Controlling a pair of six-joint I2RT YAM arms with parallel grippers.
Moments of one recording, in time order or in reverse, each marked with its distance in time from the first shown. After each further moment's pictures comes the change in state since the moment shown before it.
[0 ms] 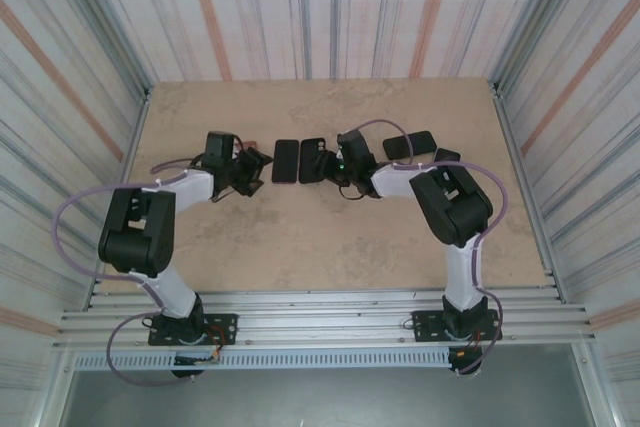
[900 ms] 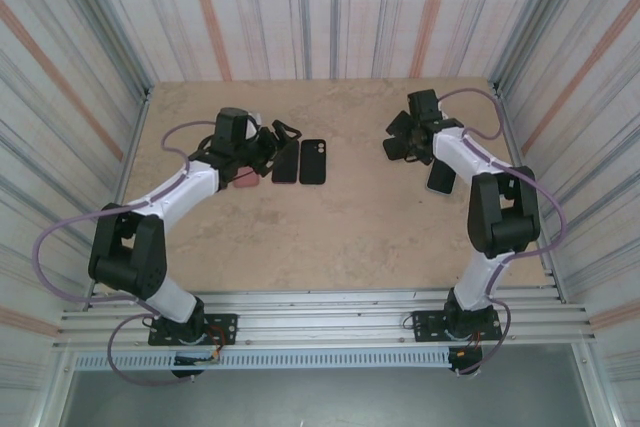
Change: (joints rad) left arm -0.147 -0.097 0.148 -0.042 0.048 0.154; right arm -0.372 -0.171 0.211 -0.668 0.322 0.010
